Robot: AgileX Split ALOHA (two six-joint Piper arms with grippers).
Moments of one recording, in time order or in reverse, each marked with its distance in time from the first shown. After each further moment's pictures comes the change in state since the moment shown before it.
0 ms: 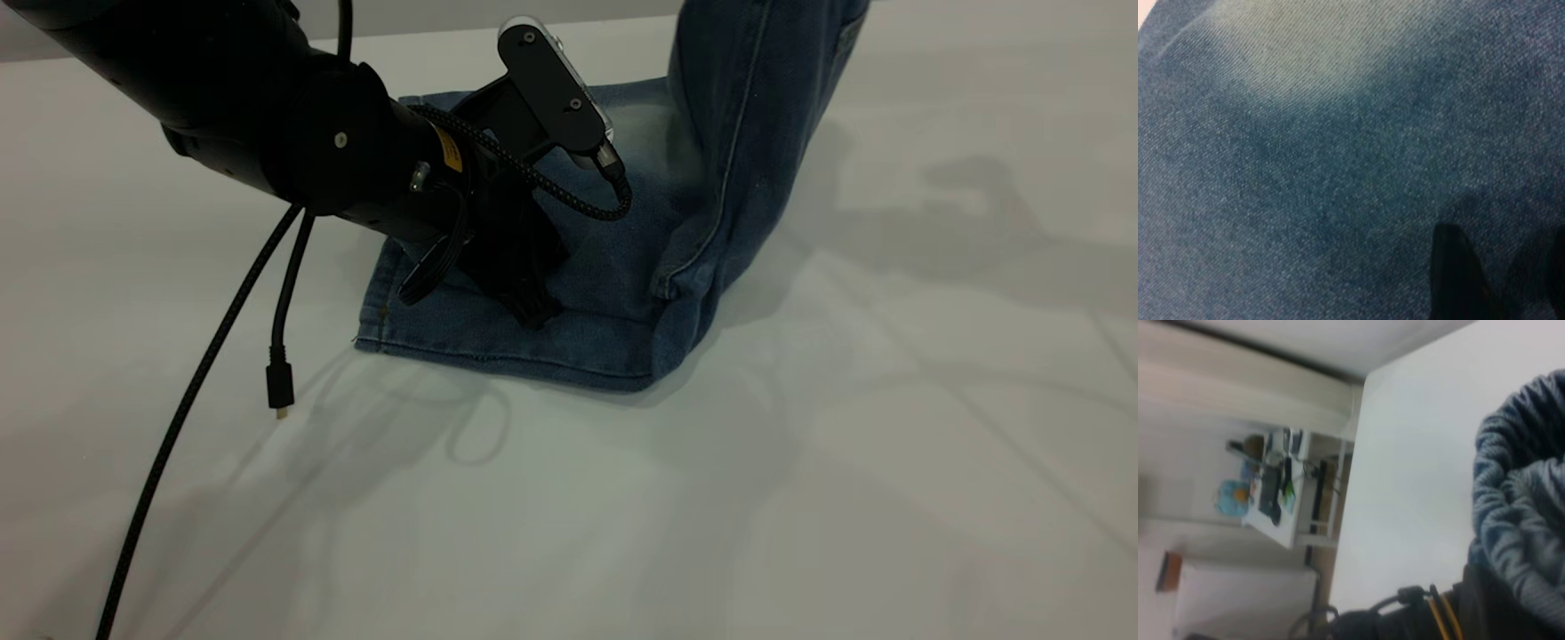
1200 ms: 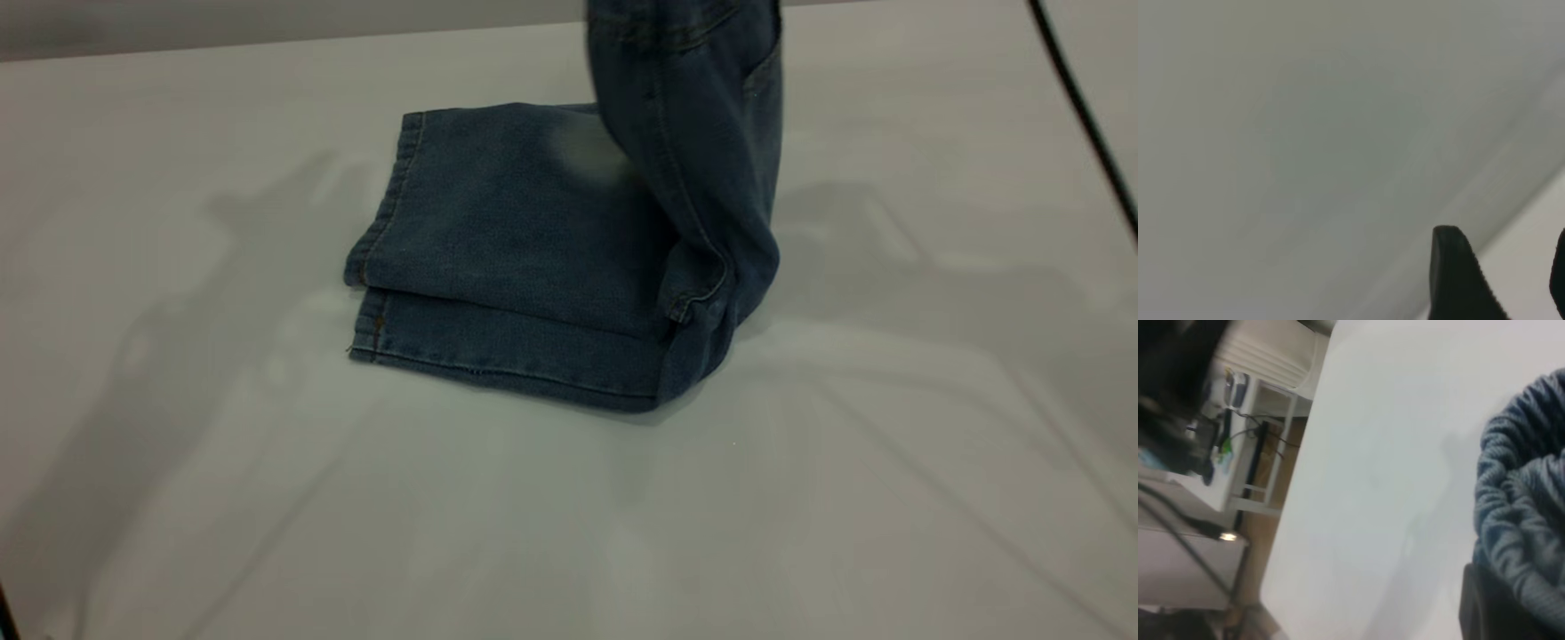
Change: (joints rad) left arm 0.335 -0.686 0.002 0.000 0.049 0.090; right arm 0.299 0.005 0.000 0.036 -0.300 -0.076
